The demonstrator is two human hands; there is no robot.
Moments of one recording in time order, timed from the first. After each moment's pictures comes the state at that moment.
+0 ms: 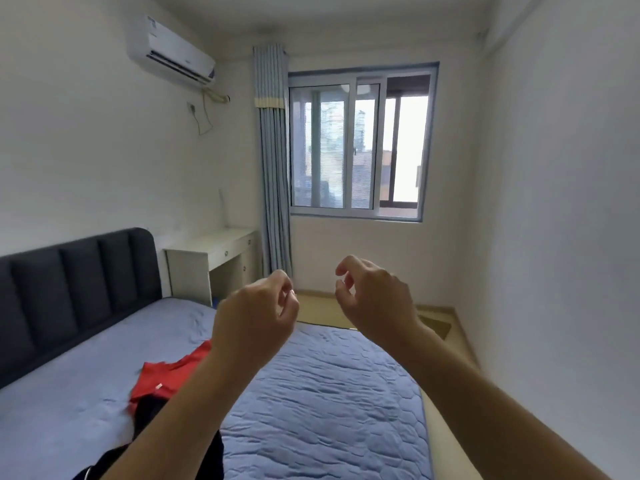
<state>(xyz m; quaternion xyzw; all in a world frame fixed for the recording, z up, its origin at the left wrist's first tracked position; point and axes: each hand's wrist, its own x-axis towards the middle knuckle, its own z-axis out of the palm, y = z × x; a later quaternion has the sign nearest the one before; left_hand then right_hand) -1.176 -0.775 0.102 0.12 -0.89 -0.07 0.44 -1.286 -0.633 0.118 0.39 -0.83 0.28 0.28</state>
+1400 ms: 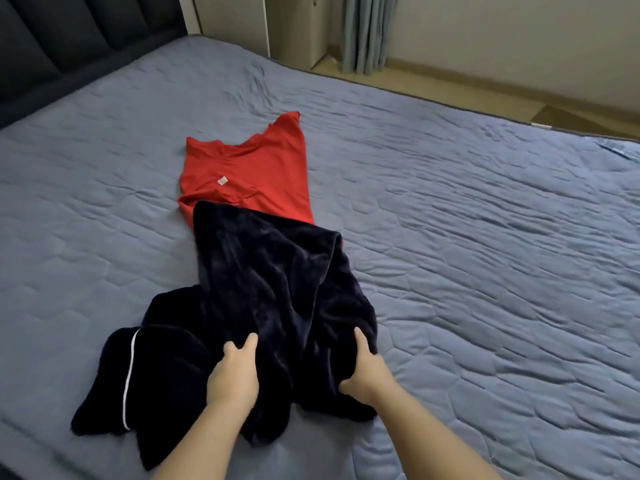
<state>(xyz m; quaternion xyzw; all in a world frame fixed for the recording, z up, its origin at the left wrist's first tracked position) -1.262 -1.393 -0.665 0.44 -0.85 -0.15 -0.23 -1.397 -1.236 -0.657 0.14 -0.87 0.13 -0.45</state>
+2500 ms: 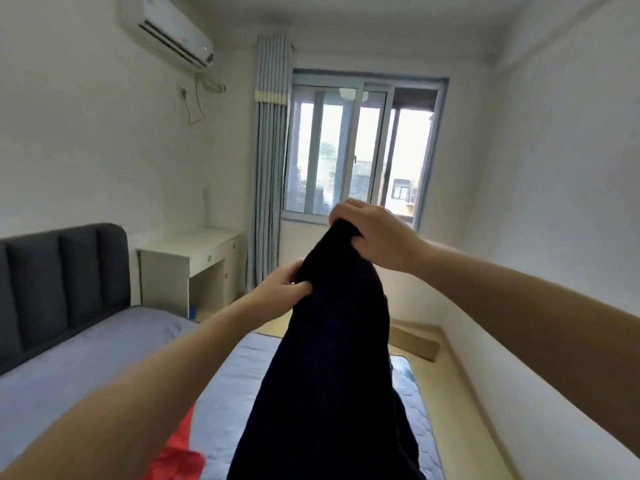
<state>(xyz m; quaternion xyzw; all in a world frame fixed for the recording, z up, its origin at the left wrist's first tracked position) -1.315 -1.037 0.104 -0.08 -0.81 -0.56 0.16 -1.385 -0.854 0.211 0.56 -0.78 0.13 0.25</state>
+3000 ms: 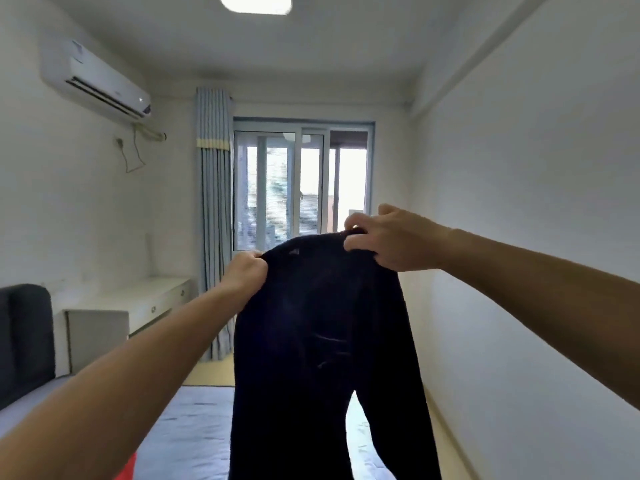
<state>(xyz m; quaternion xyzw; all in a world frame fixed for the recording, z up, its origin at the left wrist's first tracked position) -1.371 -0.942 0.191 0.09 -0.81 -0.50 0.30 -1.417 -0.678 0.268 0.48 -0.74 -0.26 0.39</state>
